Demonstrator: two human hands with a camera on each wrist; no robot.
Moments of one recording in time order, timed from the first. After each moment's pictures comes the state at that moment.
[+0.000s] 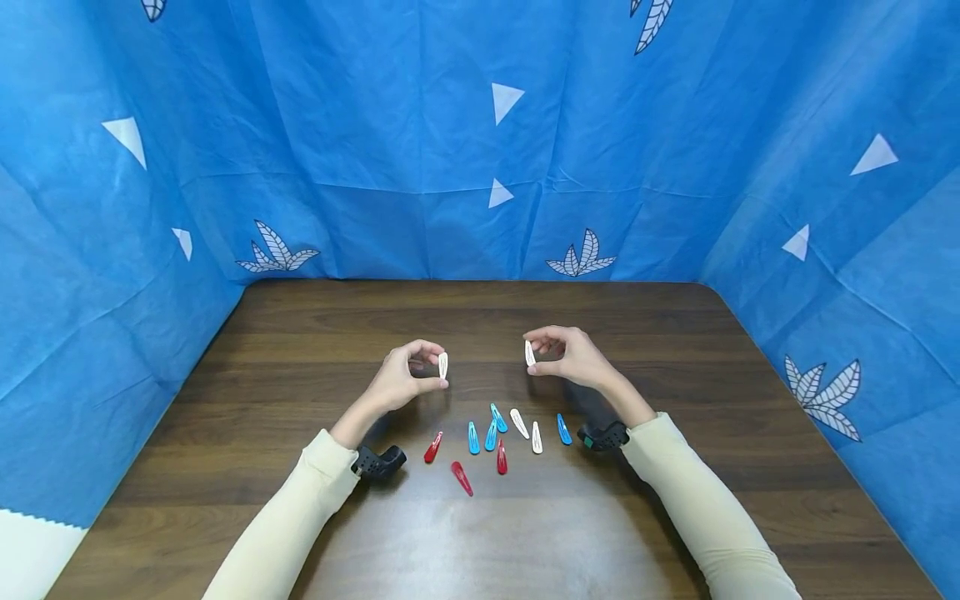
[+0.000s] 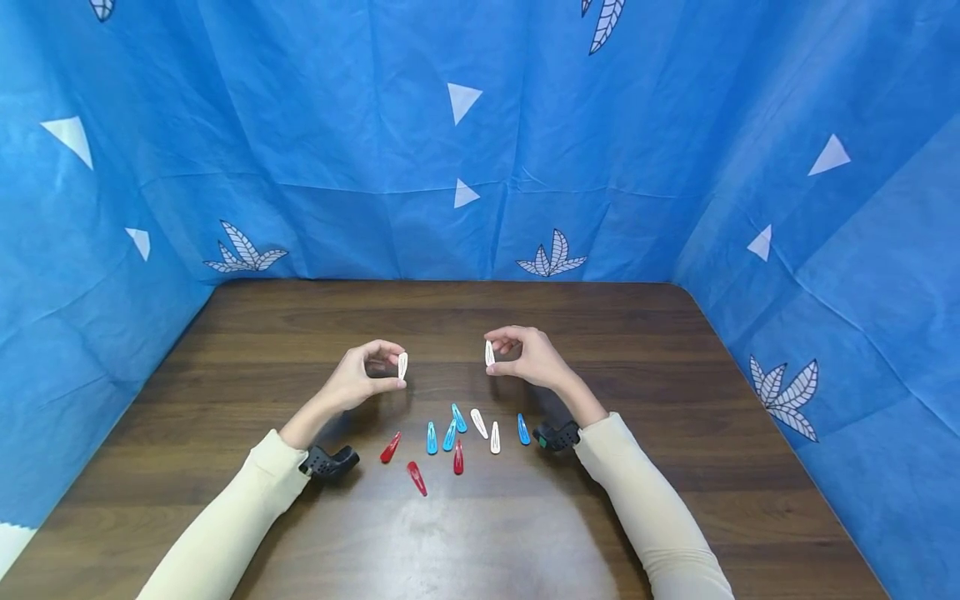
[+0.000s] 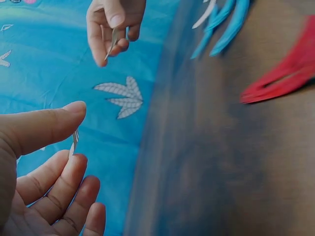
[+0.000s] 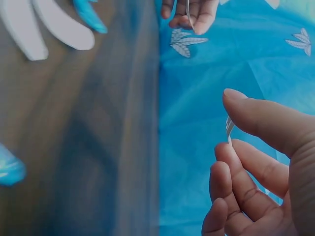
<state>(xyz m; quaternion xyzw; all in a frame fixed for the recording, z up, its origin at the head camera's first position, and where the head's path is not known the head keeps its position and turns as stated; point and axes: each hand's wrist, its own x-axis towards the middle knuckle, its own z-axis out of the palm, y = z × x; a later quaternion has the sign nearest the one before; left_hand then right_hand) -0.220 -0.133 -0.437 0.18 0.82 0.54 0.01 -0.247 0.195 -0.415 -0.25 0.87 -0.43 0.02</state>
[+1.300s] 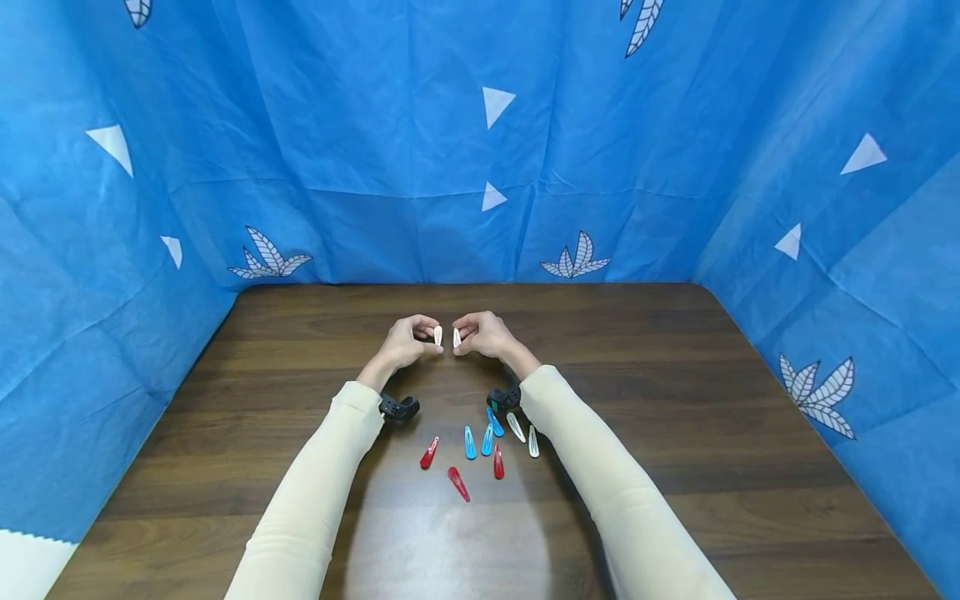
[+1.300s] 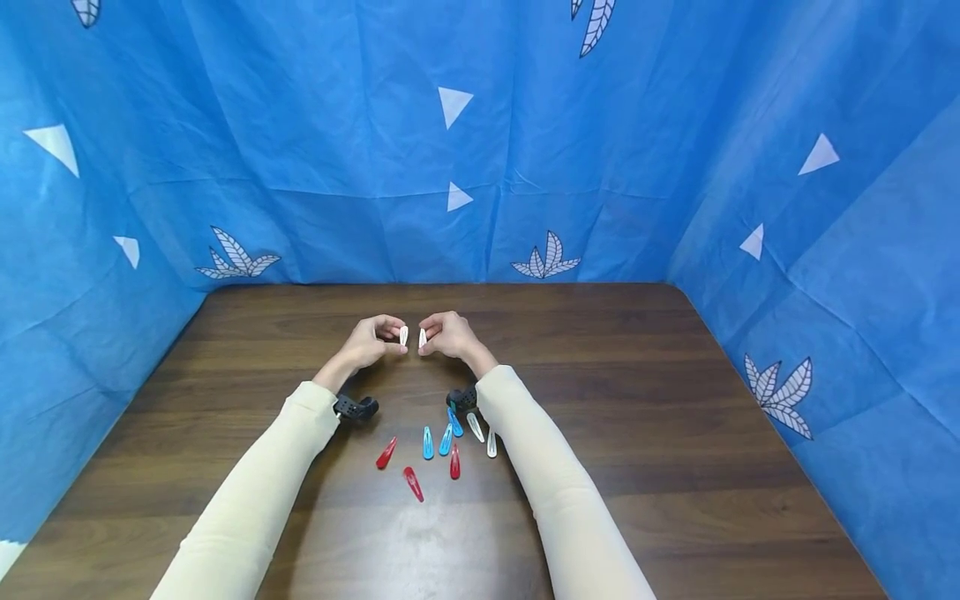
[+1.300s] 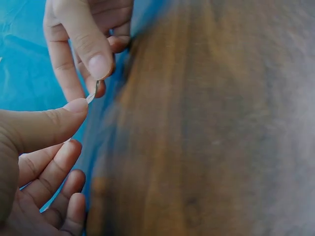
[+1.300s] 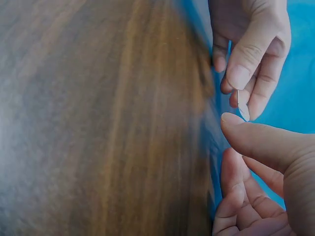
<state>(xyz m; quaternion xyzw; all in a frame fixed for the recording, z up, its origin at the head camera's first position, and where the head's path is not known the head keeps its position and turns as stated) -0.308 -0.124 -0.453 0.09 0.85 0.52 0.04 -0.325 0.076 -0.443 -0.13 0.87 -0.45 0.11</state>
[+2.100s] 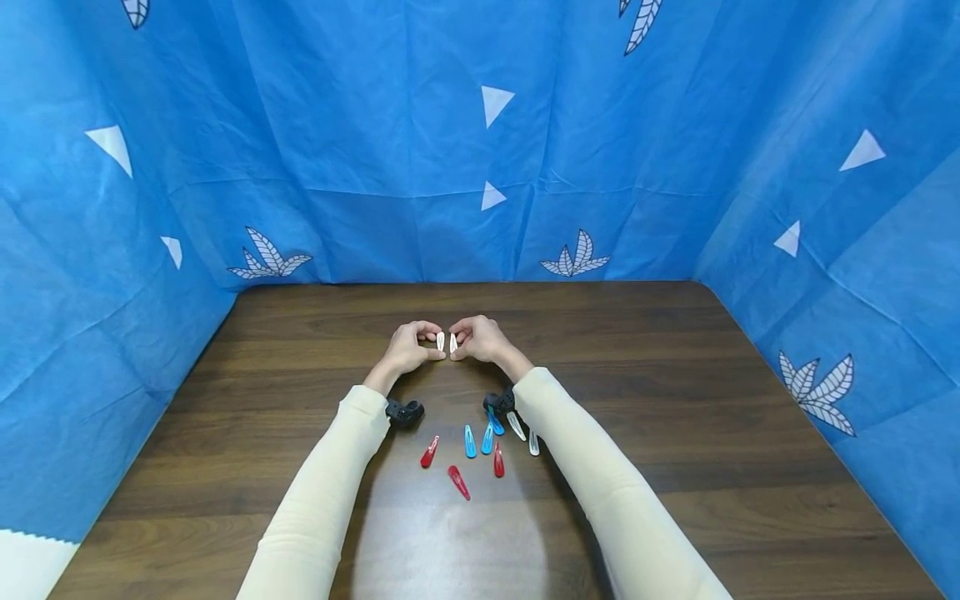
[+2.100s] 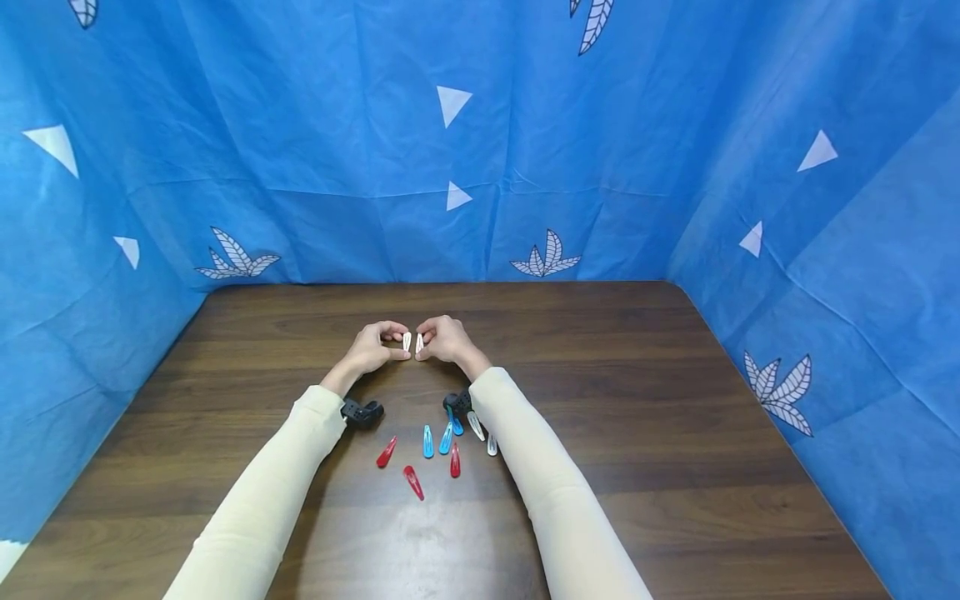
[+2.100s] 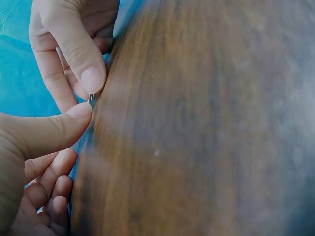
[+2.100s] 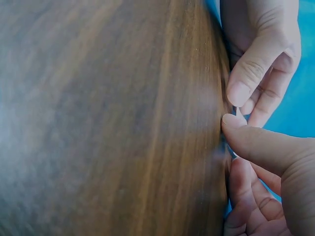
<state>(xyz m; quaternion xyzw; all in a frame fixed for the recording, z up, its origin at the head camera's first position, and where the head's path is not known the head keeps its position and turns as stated) -0.308 -0.123 -0.467 0.09 0.88 0.47 0.03 -0.324 0.066 -0.452 -0.14 0.90 -0.40 0.11</state>
